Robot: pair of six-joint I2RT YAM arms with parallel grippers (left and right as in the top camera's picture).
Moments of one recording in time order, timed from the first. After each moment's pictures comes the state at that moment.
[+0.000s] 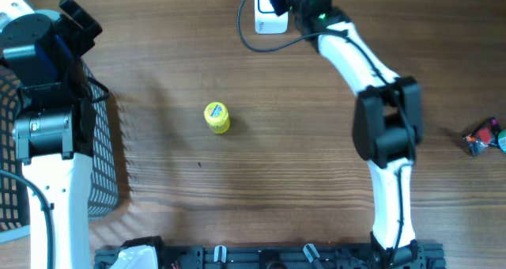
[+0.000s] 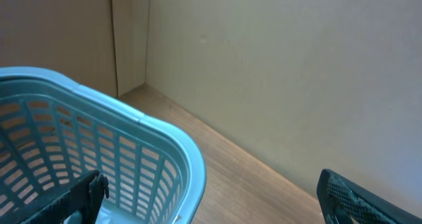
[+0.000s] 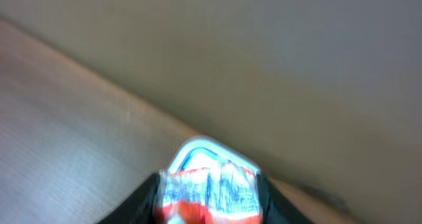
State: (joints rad) left arm 0.12 1.23 1.35 -0.40 -0.39 -0.36; right arm 0.31 2.32 1.99 -0.11 -0.14 -0.22
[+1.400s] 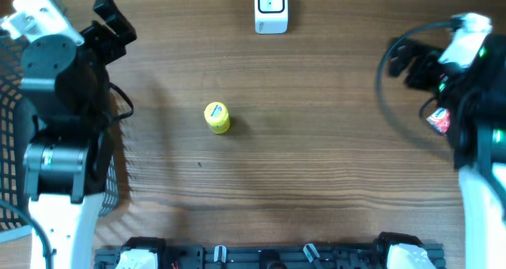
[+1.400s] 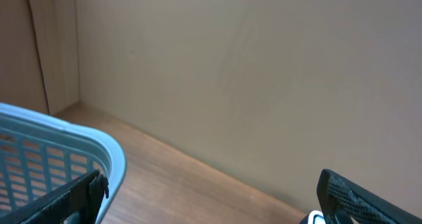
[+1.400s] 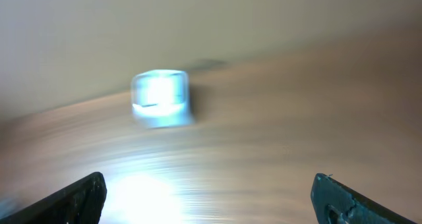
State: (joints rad) left arm -0.08 1.10 1.35 -0.39 -0.38 -0.36; right arm -0.14 1.12 1.20 -0.58 -0.34 0.21
